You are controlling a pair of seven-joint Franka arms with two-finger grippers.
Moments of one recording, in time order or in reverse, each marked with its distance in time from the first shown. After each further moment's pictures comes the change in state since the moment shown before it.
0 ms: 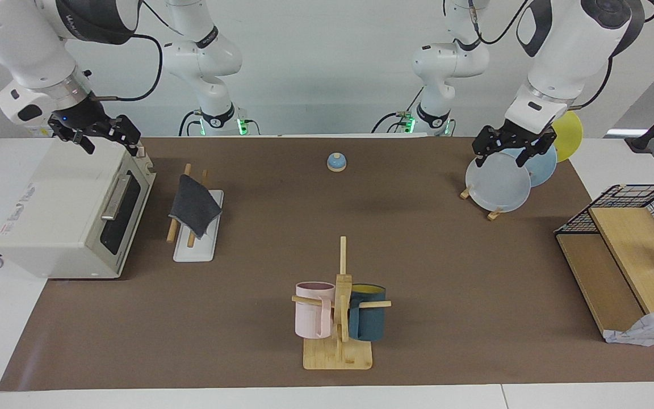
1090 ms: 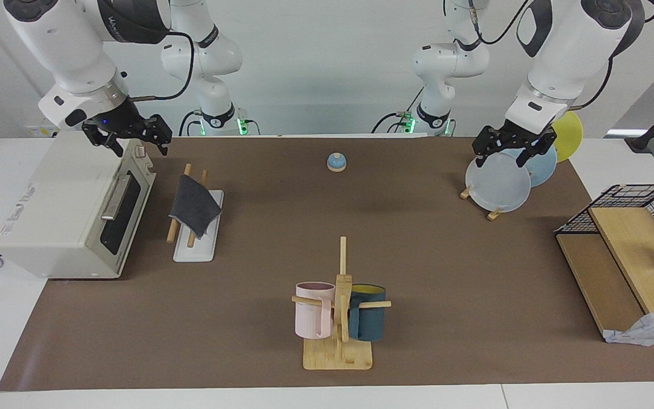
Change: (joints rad) left arm 0.000 0.000 0.000 0.000 0.000 0.000 0.000; right arm 0.104 0.004 0.006 -0.002 0.002 -0.014 -0.001
